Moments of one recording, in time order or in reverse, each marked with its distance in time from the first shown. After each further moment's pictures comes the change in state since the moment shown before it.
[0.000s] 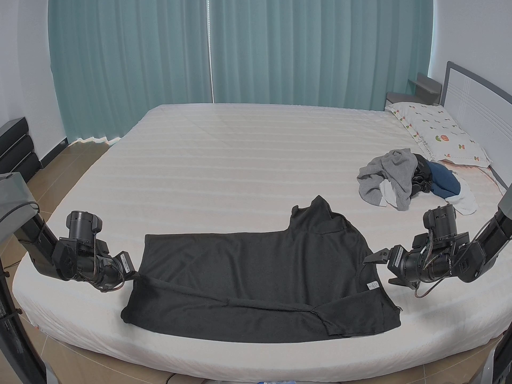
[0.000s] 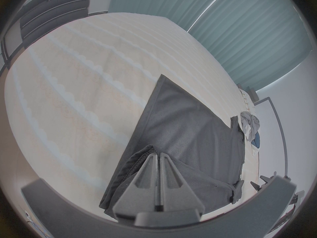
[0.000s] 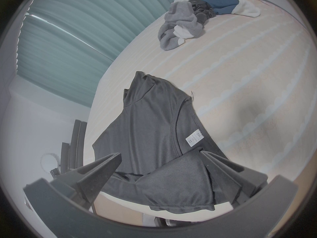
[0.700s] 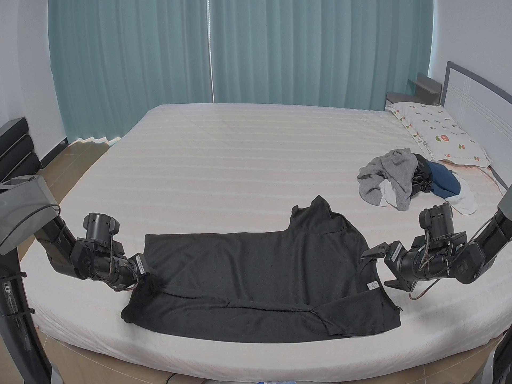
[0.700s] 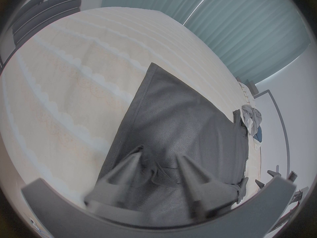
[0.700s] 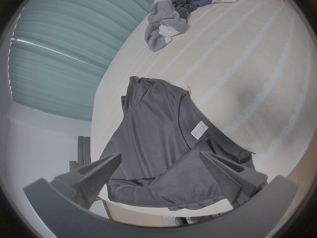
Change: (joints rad) left arm -0.066 0.126 -0.093 -0.005 0.001 0.012; right arm 0.049 -0.017 -0.007 -0.002 -0.062 0.233
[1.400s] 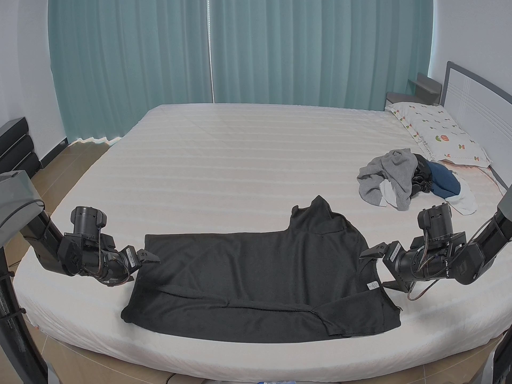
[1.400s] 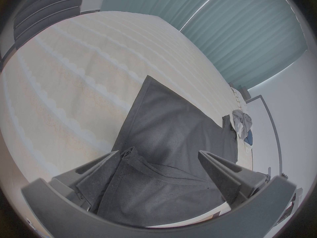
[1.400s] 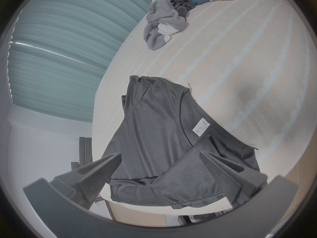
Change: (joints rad) left arm 0.033 -0.071 0.024 -0.001 -0.050 -0.002; right arm 0.014 -0.002 0.002 0.000 0.002 0.037
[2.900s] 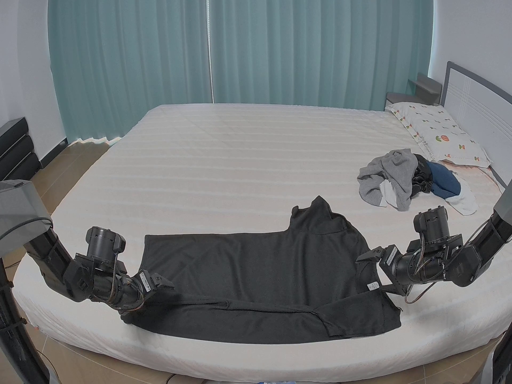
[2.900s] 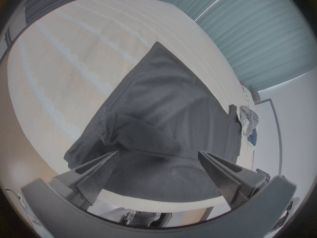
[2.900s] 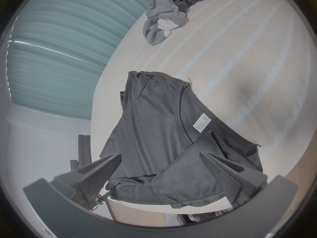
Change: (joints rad) left arm -0.152 -0.050 0.162 -0.027 0.110 -0.216; right arm 0.017 0.018 0.002 0.001 0.003 0.003
